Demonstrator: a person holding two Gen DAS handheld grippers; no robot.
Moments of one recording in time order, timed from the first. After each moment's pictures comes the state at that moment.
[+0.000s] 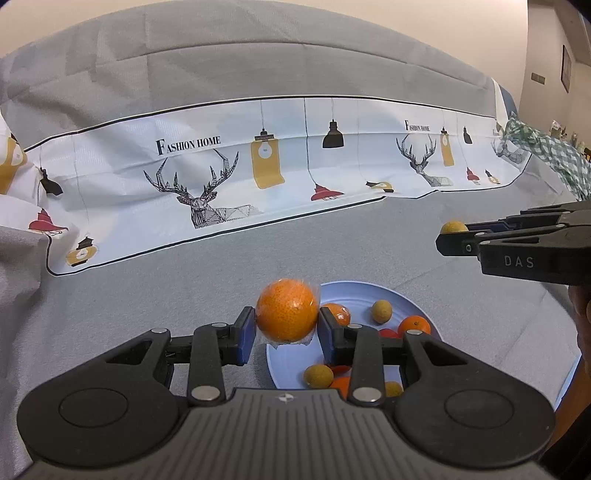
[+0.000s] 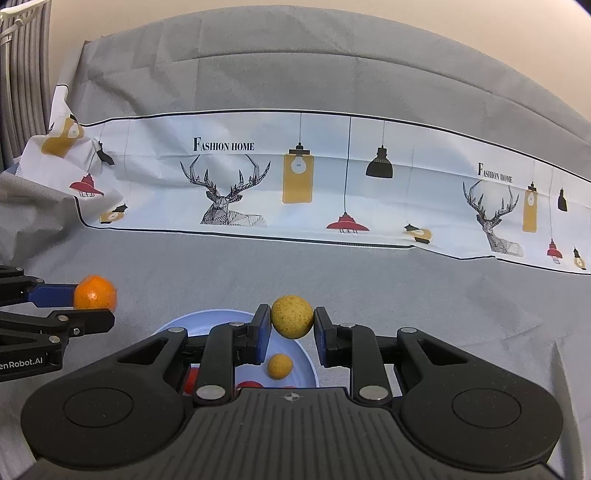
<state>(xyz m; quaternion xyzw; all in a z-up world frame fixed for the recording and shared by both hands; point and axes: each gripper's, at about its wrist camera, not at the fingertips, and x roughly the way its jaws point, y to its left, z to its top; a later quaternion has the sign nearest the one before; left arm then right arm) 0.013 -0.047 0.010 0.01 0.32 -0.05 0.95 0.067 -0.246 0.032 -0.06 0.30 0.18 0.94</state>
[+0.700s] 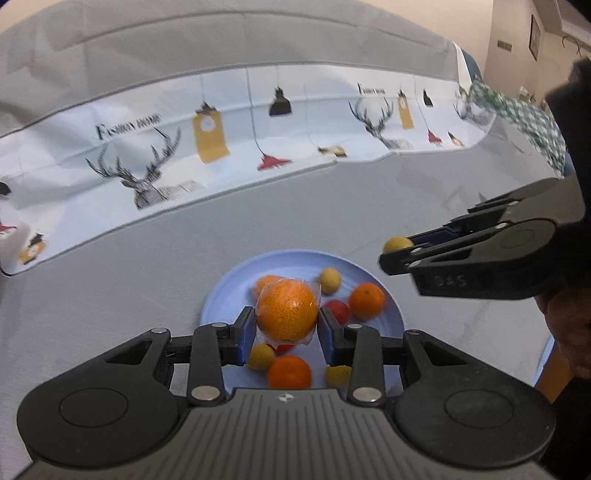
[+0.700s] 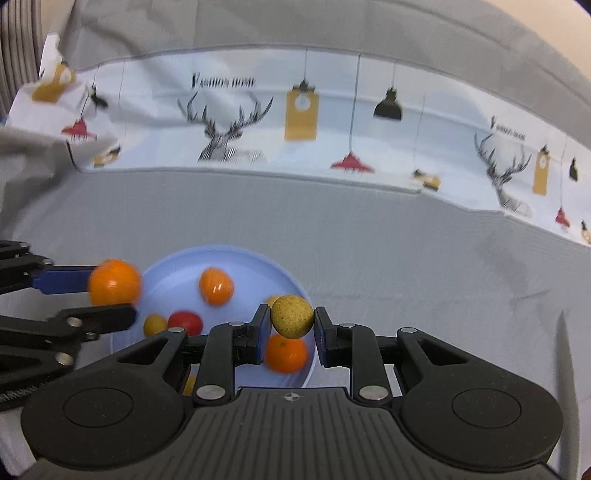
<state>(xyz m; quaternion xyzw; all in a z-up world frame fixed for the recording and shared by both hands) 0.024 -0.092 -0.012 0.04 0.36 -0.12 0.92 0.076 -0.238 -0.003 -0.09 0.40 0.18 0.90</state>
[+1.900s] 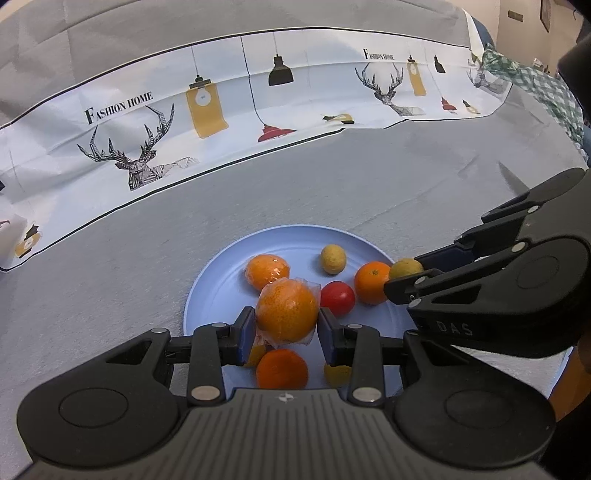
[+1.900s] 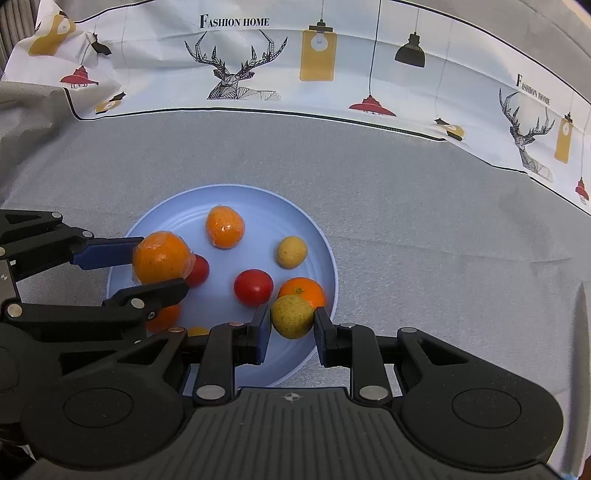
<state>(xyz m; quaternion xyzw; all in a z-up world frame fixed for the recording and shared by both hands) 0.045 -0.114 -0.035 0.07 0.40 -0.09 0.91 0.085 -0.231 -0.022 -0.11 0.46 0.19 0.86</state>
